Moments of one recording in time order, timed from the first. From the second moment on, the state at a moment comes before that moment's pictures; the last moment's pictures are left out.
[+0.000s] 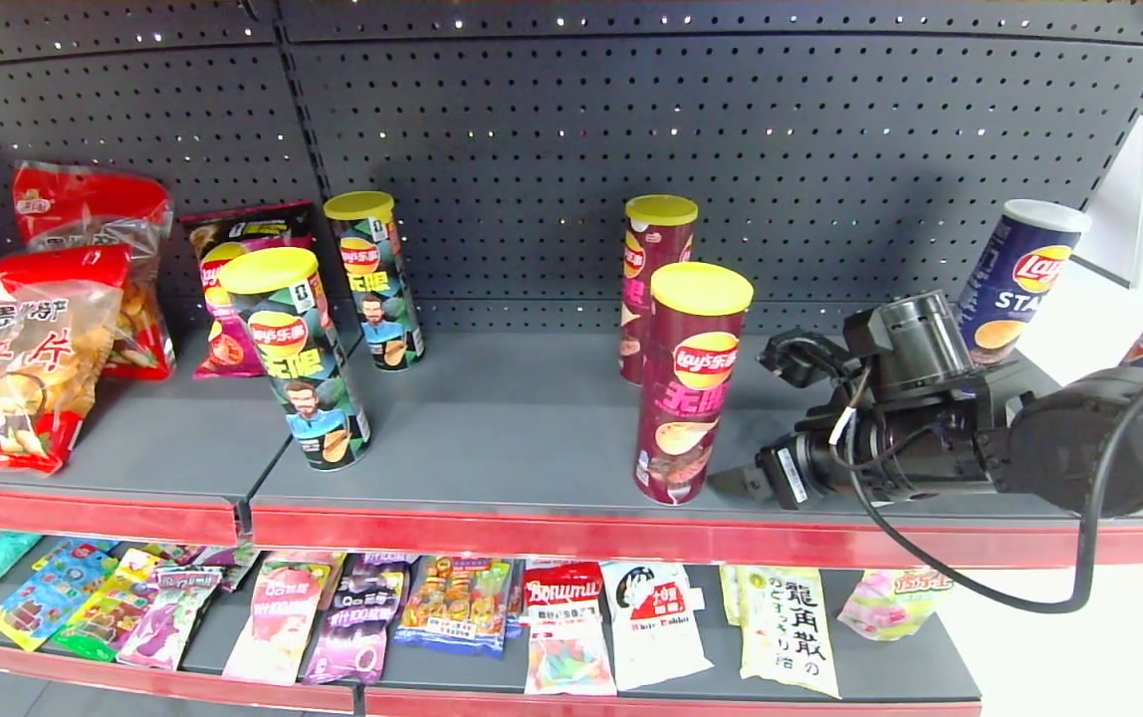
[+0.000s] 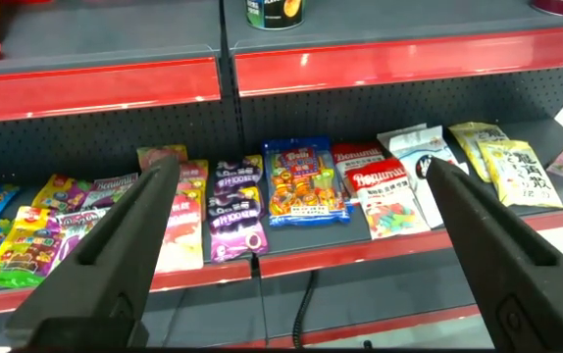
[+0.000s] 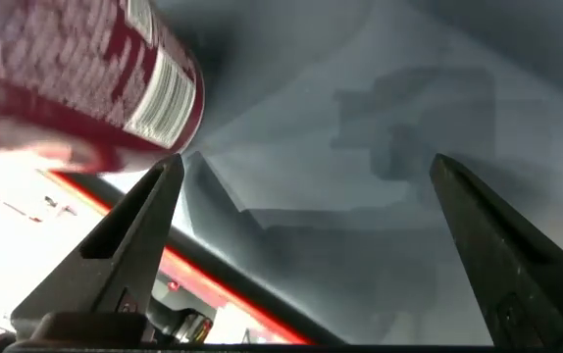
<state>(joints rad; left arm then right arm) -0.19 0.10 0.00 0.01 0.00 0.01 0.42 1.81 -0.98 -0.10 0.05 -0.09</state>
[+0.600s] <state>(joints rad) -0.19 0.10 0.00 0.01 0.00 0.01 0.42 1.85 -1.01 -0.10 0.05 -0.09</state>
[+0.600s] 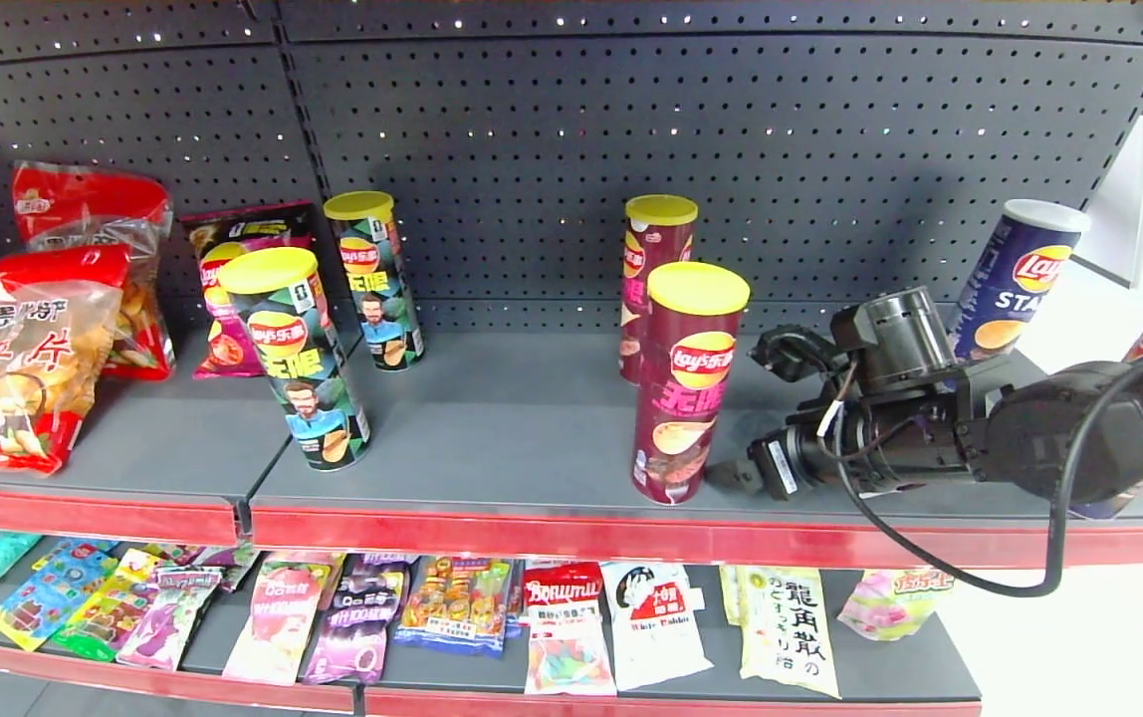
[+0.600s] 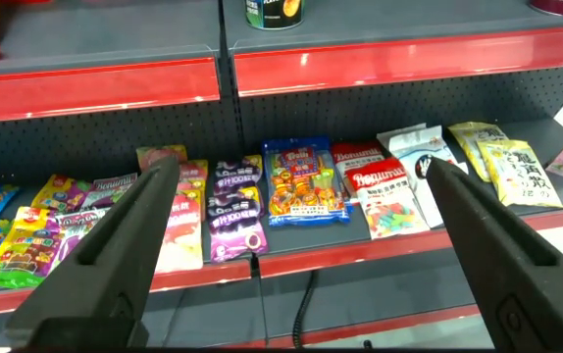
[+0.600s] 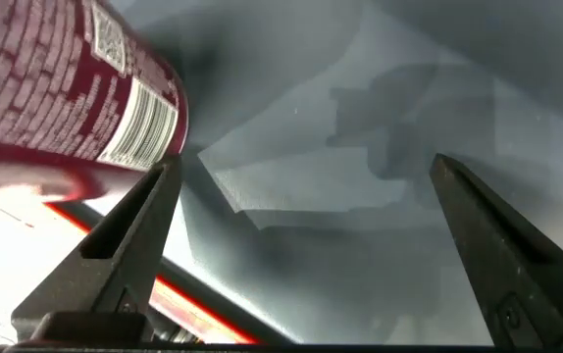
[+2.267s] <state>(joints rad) -0.19 0.10 0.00 0.01 0.00 0.01 0.46 1.88 -1.05 -0.09 0.04 -0.10</state>
